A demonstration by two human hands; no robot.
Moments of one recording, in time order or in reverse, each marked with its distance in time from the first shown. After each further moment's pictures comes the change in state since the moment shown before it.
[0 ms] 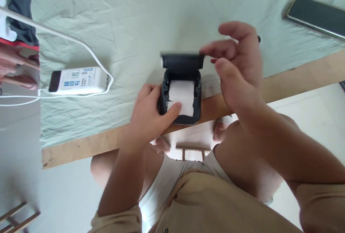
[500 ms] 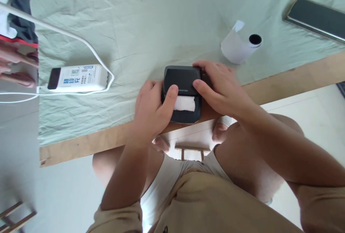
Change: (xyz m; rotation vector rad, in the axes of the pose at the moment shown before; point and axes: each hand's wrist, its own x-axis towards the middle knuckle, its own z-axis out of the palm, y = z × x) left_hand 0.006 -0.002 0.011 -0.058 0.151 -0.010; right_hand -0.004 -0.024 -0.001 -0.633 -0.358 0.333
